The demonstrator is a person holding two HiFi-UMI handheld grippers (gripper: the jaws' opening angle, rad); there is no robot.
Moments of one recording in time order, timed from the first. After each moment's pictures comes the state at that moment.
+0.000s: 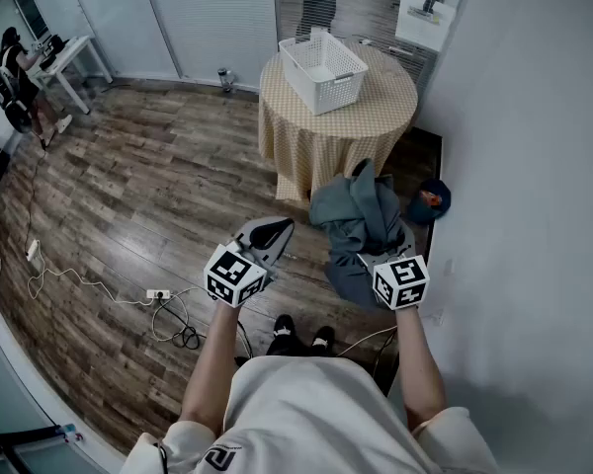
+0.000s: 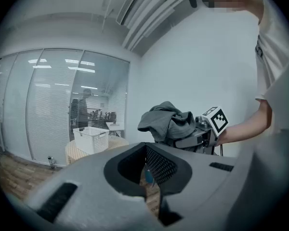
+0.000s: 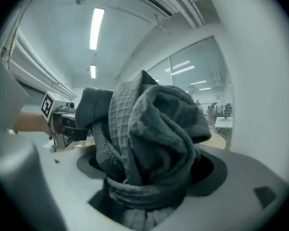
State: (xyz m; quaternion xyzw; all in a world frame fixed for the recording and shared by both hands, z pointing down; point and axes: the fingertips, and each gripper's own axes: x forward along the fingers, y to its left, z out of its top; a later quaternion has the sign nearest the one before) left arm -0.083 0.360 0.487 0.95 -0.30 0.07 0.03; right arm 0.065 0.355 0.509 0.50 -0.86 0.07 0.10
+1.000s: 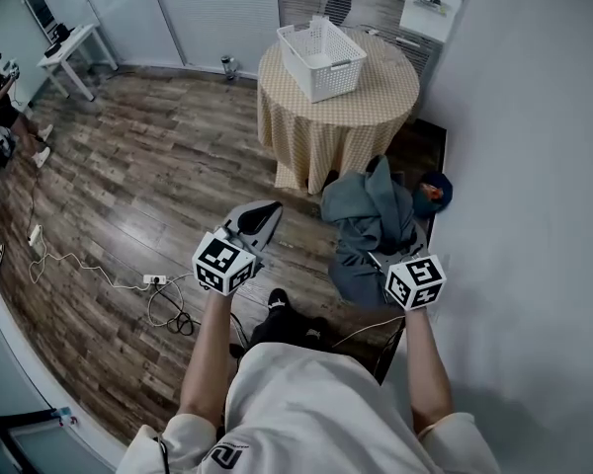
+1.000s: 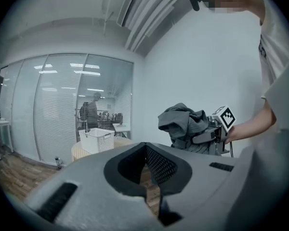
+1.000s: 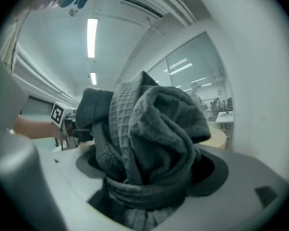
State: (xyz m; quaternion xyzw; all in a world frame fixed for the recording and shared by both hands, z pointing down) left arm -0.066 0.354 0.486 0.94 -0.35 0.08 0.02; right arm 0.122 0.375 0.511 0.47 -0.87 0.10 0.06
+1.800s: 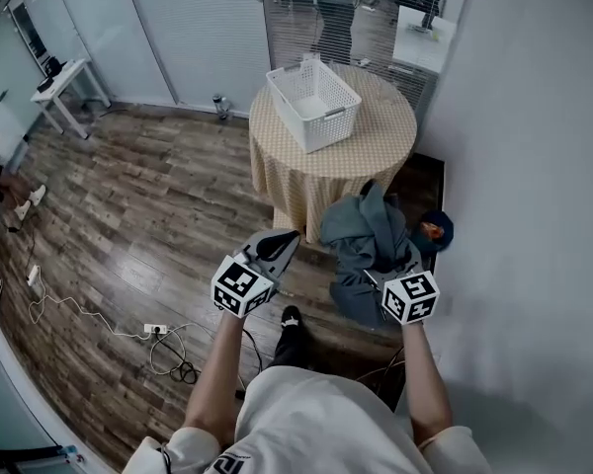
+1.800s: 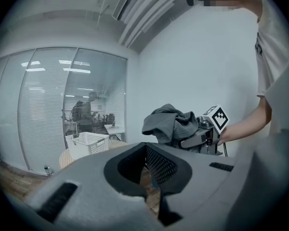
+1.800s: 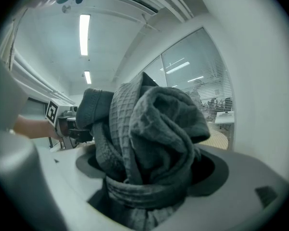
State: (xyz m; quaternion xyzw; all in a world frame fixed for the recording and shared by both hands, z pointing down) left arm -0.021 0.226 0.493 0.95 -0.29 0.09 0.01; right arm 0.130 0.235 0.527 0.49 -0.86 0.11 0.07
